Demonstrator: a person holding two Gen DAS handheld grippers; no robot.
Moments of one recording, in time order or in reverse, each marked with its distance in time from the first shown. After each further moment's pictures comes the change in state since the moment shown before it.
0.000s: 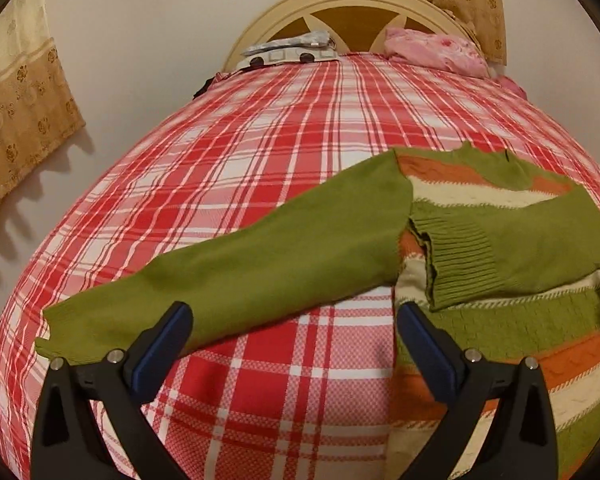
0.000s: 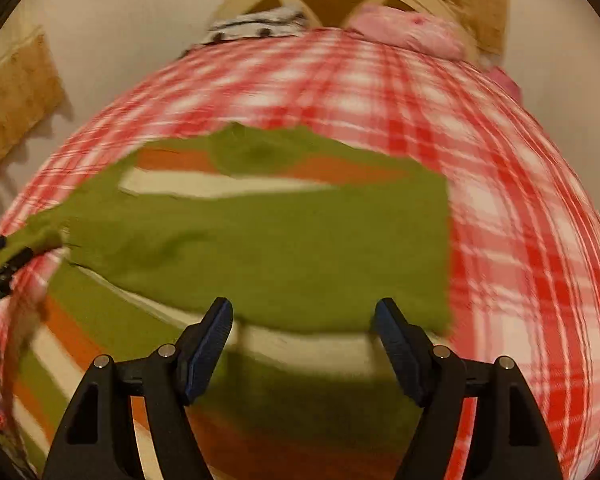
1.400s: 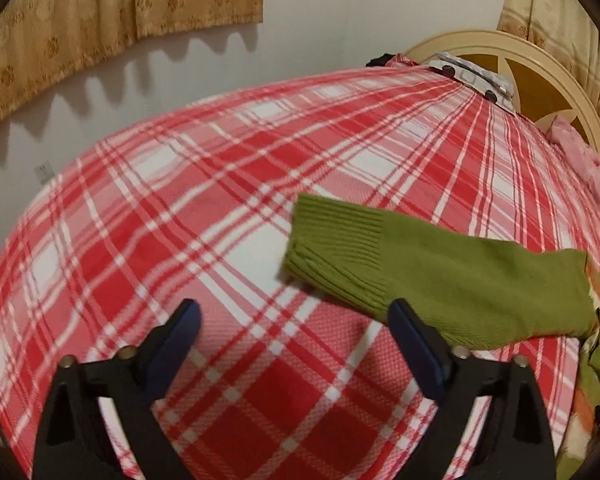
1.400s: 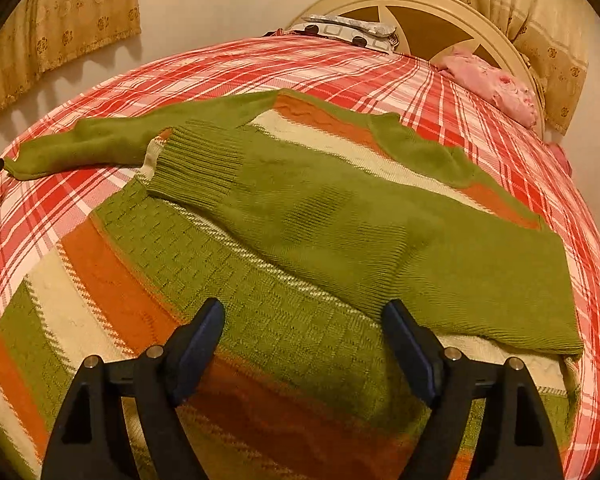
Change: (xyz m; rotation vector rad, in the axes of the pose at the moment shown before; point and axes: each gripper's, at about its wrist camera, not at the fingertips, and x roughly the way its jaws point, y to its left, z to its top) left arm 0.003 0.248 -0.090 -0.577 0.093 0.191; right arm 0.044 0.133 -0.039 -0.276 -0.036 0.027
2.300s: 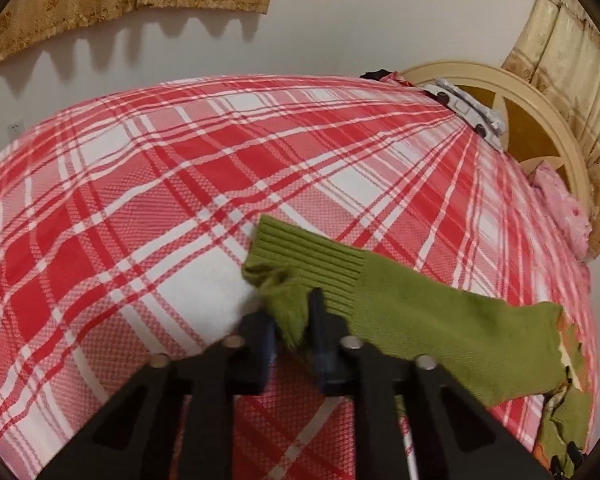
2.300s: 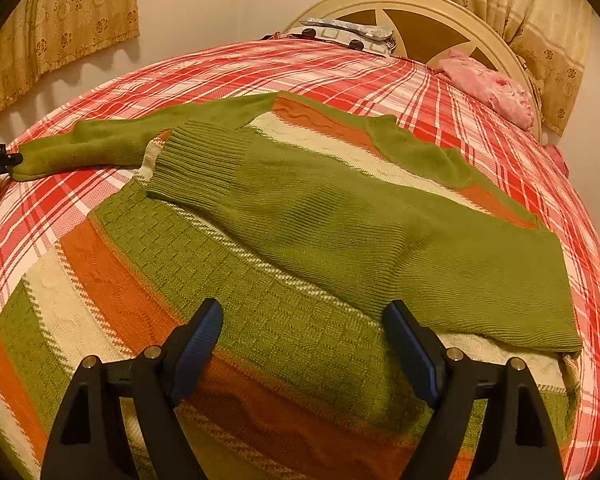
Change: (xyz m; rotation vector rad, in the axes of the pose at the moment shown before) left arm 0.035 0.002 0.019 -0.129 -0.014 -0.154; right arm -0.003 0.000 -0.001 -0.001 -0.011 -0.014
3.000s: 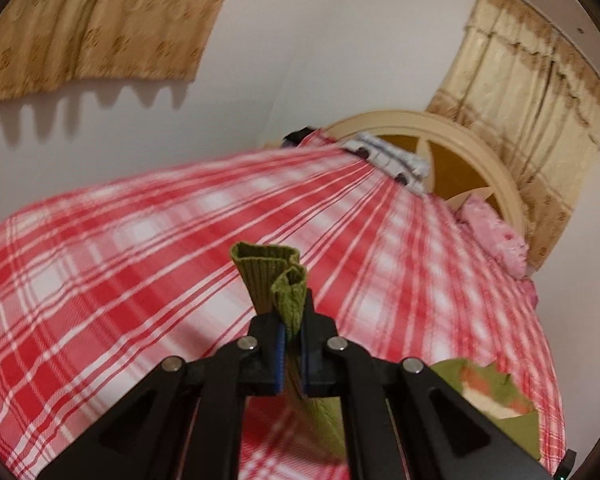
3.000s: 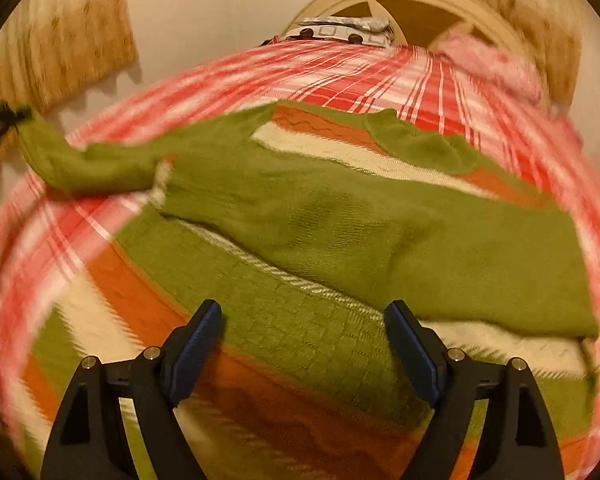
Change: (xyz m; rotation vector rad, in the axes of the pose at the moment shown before) left arm -0.081 -0.091 0.075 0.097 -0.213 -0.236; right arm -0.011 -0.024 0.004 0.154 -0.002 0.155
